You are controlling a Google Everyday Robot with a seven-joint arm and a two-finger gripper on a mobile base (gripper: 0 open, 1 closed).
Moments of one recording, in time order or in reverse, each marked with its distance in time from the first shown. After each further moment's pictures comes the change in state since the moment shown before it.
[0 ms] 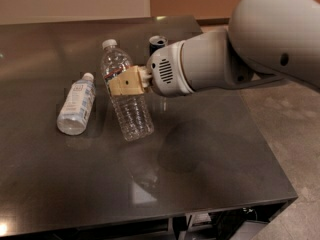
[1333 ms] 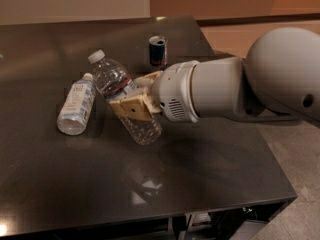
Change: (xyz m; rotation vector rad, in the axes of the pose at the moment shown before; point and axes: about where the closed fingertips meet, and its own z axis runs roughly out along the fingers) arm -0.020 -0.018 -0.009 0.016 0.112 -0.489
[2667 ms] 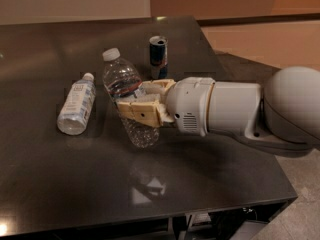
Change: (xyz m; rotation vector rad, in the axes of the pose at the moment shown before) arm -0.007 0.003 -0.011 0.020 0.195 0.060
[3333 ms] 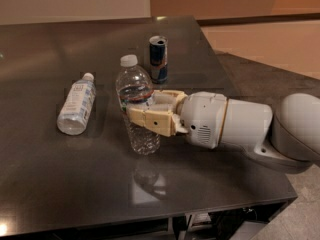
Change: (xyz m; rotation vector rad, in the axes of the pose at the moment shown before) arm -0.014 0.002 -0.015 0.067 0.138 0.085
